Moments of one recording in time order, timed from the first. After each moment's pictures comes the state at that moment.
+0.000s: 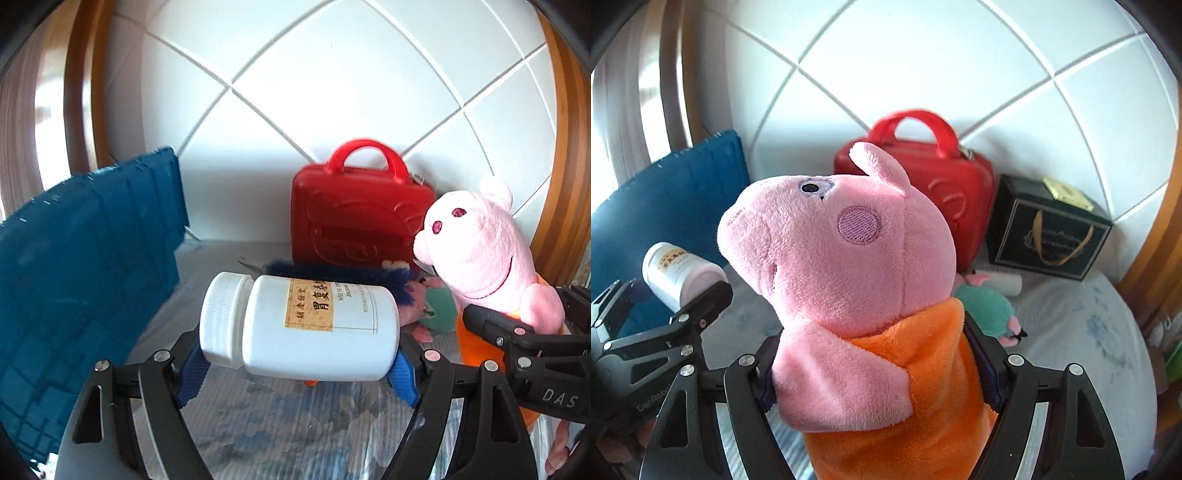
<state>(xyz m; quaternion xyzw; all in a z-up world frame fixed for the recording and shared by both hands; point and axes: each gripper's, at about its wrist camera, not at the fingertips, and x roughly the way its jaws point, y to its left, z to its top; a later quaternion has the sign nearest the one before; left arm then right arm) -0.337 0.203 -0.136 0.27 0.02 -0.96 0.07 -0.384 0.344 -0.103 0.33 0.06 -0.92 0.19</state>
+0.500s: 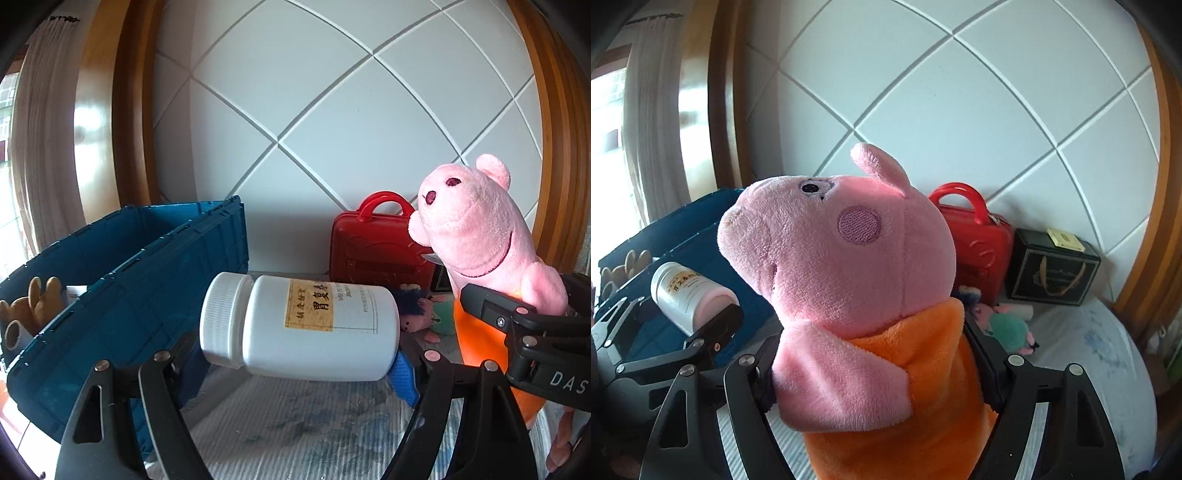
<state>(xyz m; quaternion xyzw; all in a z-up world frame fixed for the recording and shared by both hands) -0.220 0.129 -0.070 0.21 0.01 -0.97 0.10 -0.257 0.272 -0.017 0.25 0.05 -0.94 0.21</state>
